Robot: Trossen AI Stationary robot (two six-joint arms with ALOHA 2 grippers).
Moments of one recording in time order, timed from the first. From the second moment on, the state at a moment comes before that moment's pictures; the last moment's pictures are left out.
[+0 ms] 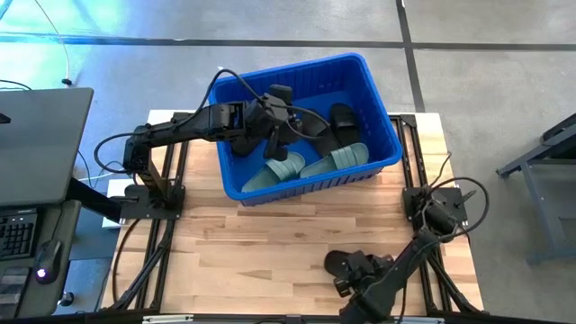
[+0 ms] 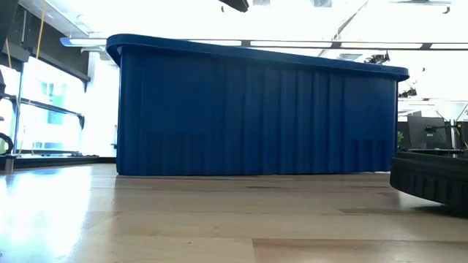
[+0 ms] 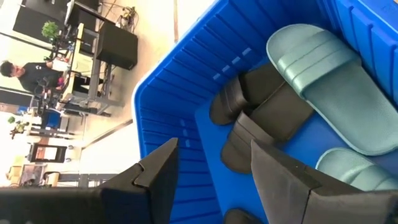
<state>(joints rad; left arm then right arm) 0.24 1.74 1.97 -0.85 -0.47 0.75 0.85 2.16 1.79 -1.57 0.24 2.01</state>
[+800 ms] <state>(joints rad) 0.24 1.74 1.97 -0.89 -0.46 0.72 0.86 2.16 1.79 -1.57 0.12 2.01</state>
